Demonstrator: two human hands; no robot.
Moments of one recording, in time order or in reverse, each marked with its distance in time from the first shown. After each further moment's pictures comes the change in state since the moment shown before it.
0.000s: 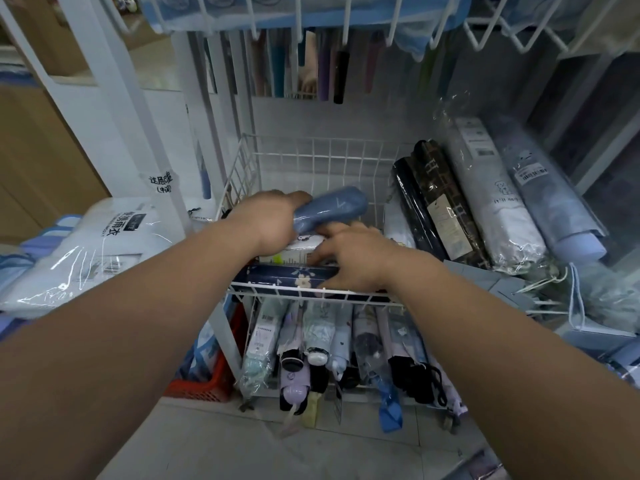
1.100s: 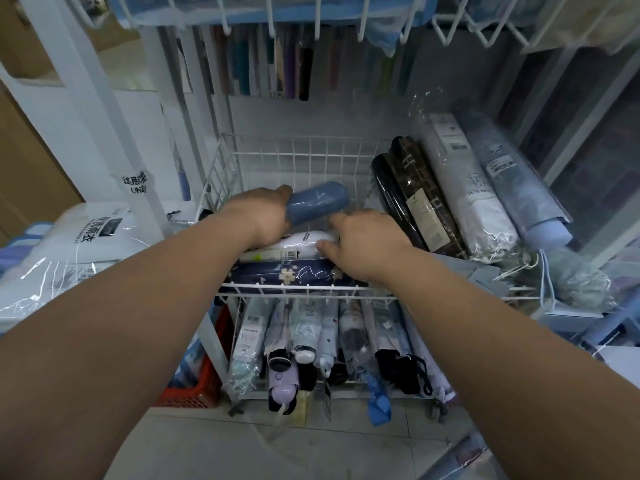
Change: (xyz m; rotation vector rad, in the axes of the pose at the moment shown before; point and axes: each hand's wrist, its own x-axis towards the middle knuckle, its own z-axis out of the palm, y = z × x) left_hand 0.013 0.015 -0.002 0.018 -0.126 -0.096; right_hand -0.017 0.012 -0.001 -0.095 0.216 0.259
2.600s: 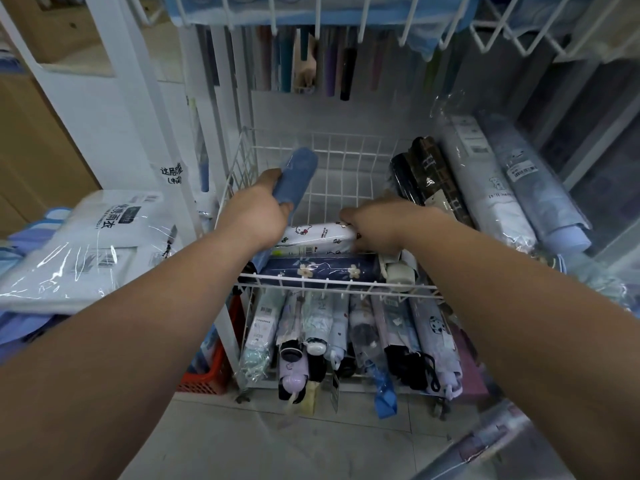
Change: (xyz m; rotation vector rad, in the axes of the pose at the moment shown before) left_hand -0.033 -0.019 0.011 -0.516 0.305 -0.138; right_hand 0.040 0.022 -0.017 -0.203 -0.309 -0.206
